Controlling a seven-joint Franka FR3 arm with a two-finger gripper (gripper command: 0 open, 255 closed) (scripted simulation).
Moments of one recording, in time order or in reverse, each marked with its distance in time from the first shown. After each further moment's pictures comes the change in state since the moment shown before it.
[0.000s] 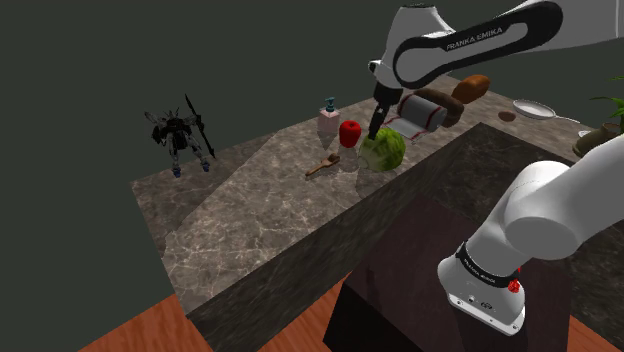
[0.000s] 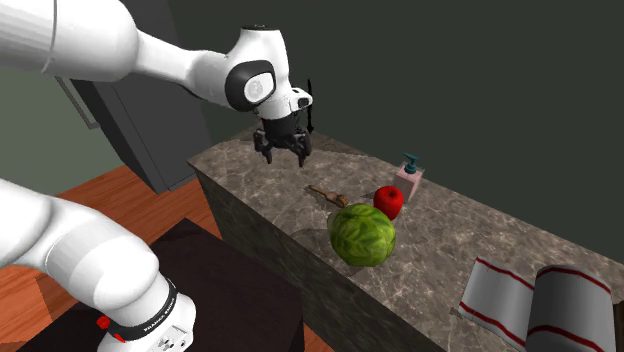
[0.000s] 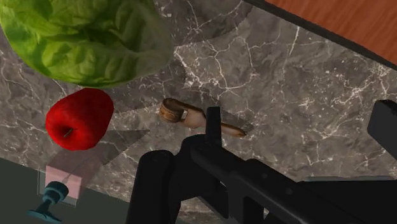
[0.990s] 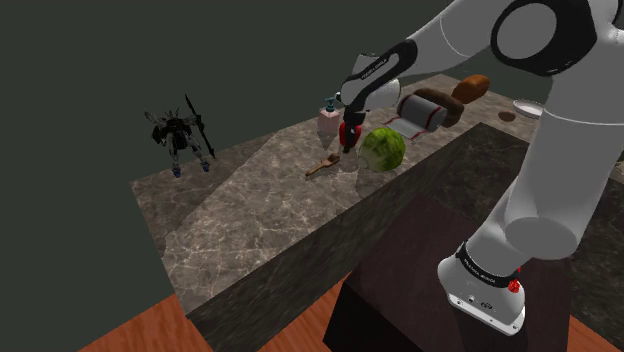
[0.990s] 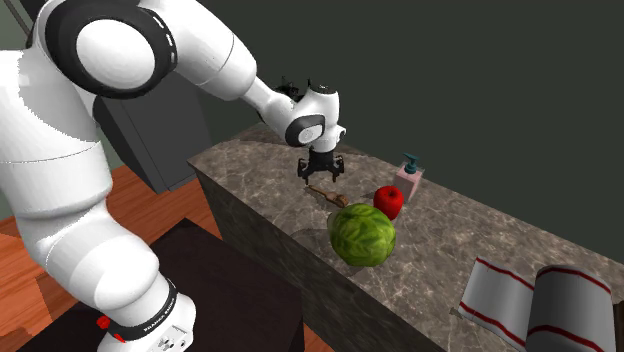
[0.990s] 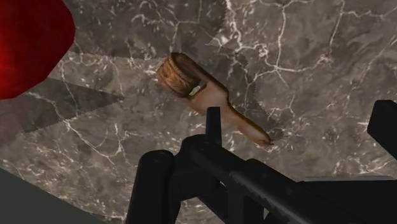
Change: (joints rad) arm 0.004 0.634 -0.077 0.308 0.340 0.279 -0.659
